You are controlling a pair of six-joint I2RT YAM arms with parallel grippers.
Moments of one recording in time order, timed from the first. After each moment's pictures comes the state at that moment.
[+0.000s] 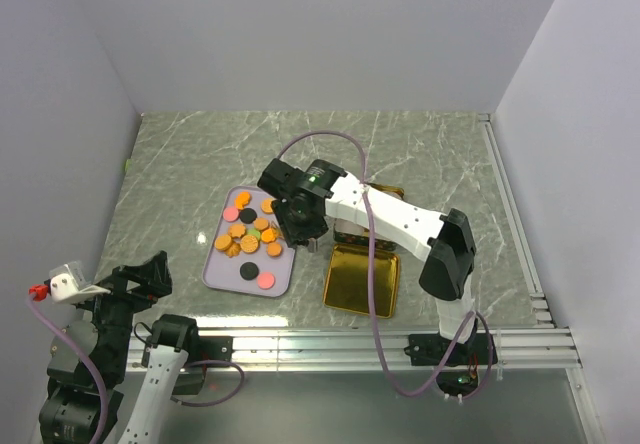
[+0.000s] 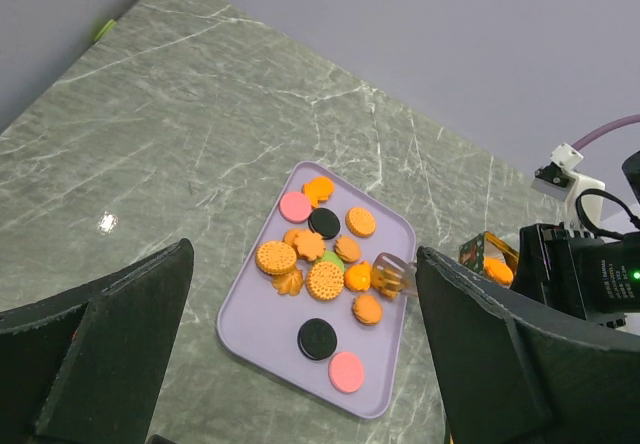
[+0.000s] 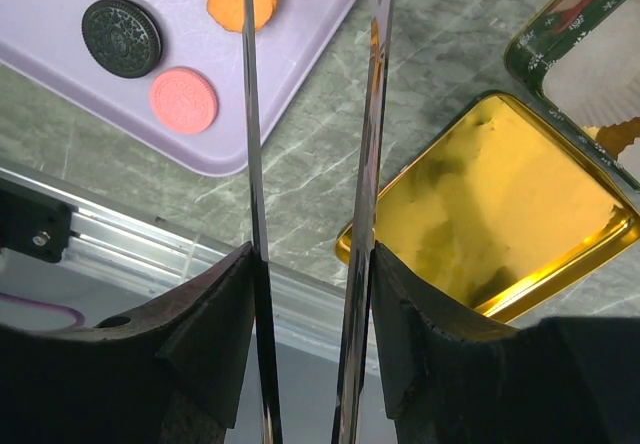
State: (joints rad) left arm -0.16 0.01 0.96 -1.01 -0.30 -0.52; right arm 1.02 1.93 1.89 -1.23 0.12 0.57
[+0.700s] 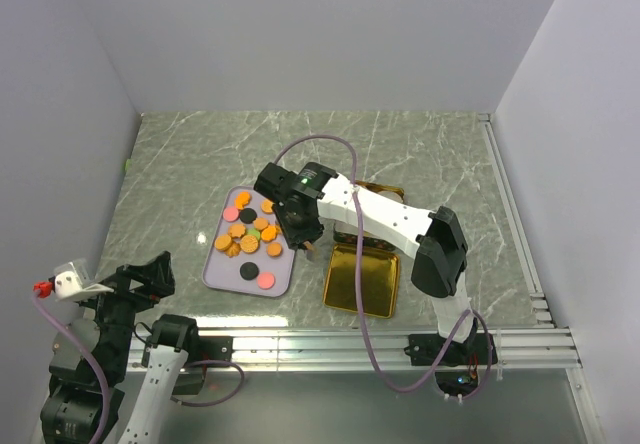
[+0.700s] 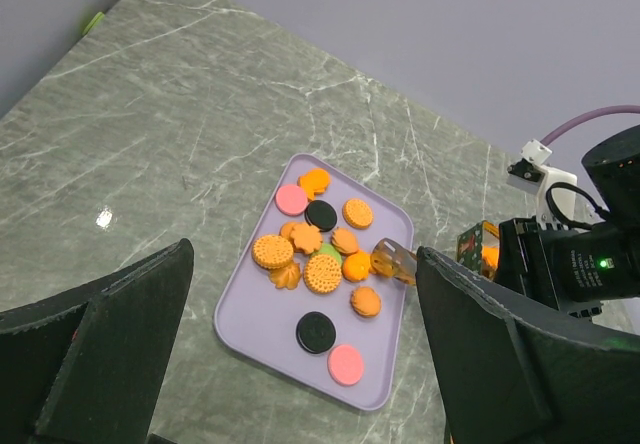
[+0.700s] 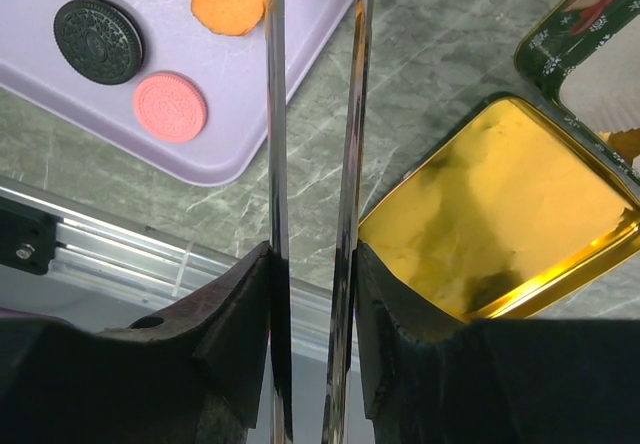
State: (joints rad) left arm -0.16 0.01 0.95 -1.01 -0.27 -0.51; right arm 1.02 1.99 1.90 -1.23 0.12 0.58
